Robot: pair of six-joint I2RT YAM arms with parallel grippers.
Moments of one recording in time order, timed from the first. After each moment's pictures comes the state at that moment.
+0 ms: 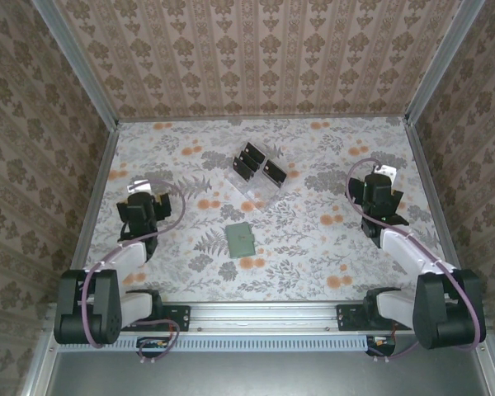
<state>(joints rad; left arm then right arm) -0.06 1.18 0.34 0.37 -0.31 -0.02 0.04 1.18 0.53 0.09 0.40 0.25</state>
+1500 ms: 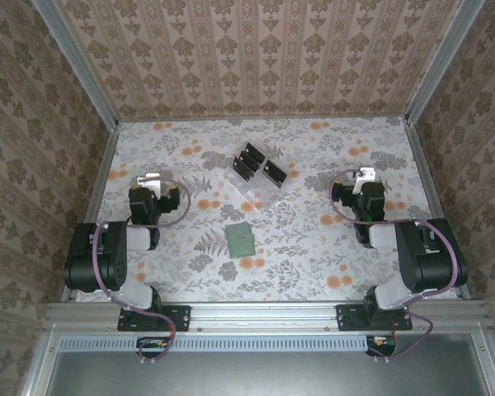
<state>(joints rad) -0.02 1.54 0.38 0.78 -0.04 0.09 0.01 1.53 0.40 0.76 0.08 0.05</state>
